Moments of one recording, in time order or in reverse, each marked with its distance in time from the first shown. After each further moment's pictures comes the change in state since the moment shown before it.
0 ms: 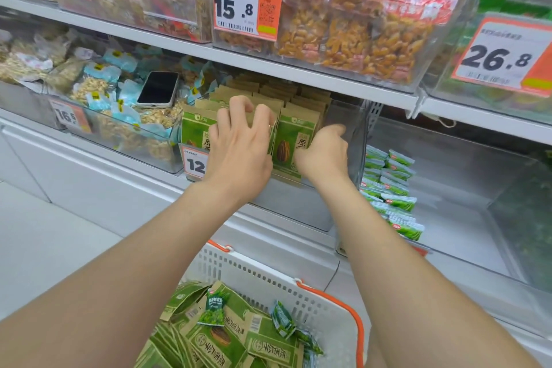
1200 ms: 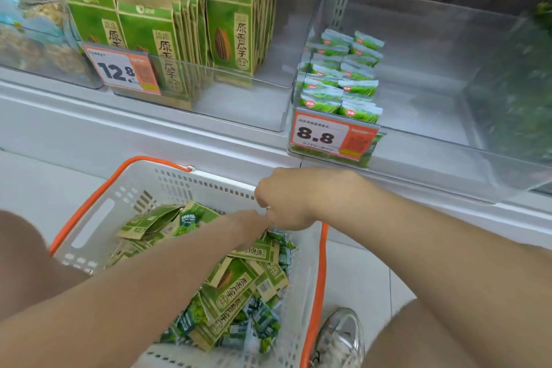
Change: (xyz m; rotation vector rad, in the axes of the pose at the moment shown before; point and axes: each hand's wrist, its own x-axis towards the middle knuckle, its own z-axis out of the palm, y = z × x) left_hand -0.199 0.075 0.152 0.160 -1.518 0.360; right_hand -0.098 0.145 -0.010 -0.922 -1.014 -0.607
